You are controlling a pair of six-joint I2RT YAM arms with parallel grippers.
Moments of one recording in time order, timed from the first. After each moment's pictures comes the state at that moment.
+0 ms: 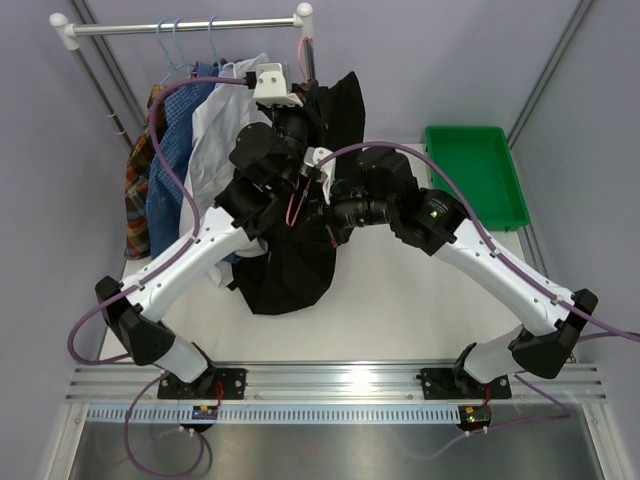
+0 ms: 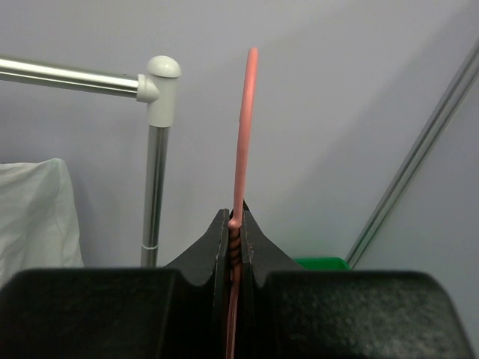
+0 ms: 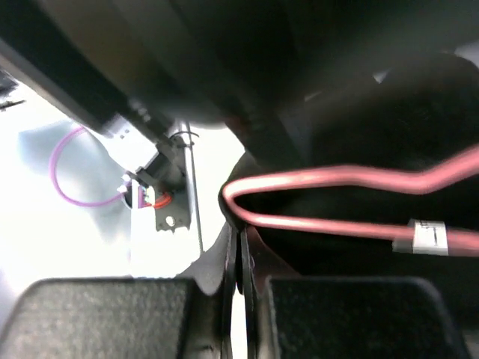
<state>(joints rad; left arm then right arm) -0.80 1.54 1.66 0.29 -0.53 -0.08 0.87 1.45 1.67 -0.56 -0.58 -0.01</state>
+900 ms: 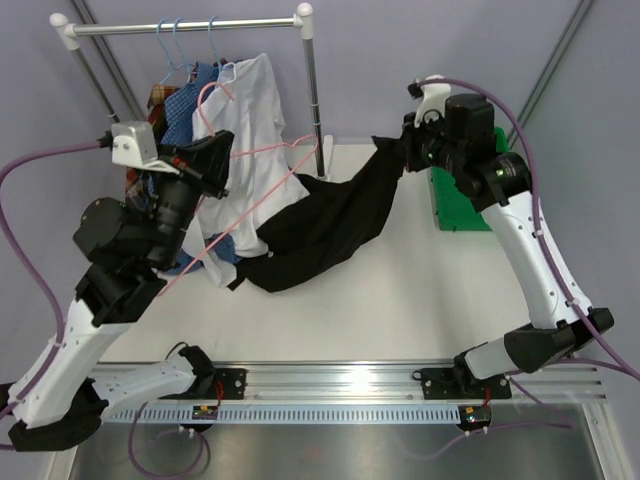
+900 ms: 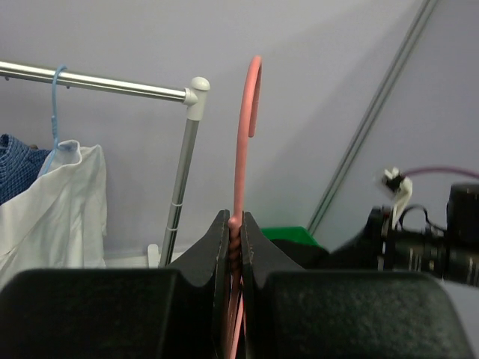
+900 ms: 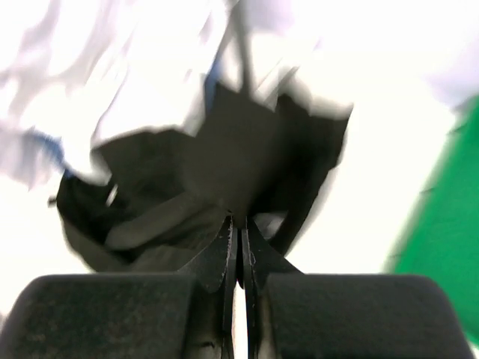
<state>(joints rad) -0.80 0.96 1.45 -0.11 -0.42 -0.17 0.41 1.43 1.74 -0.71 -0.15 0.00</state>
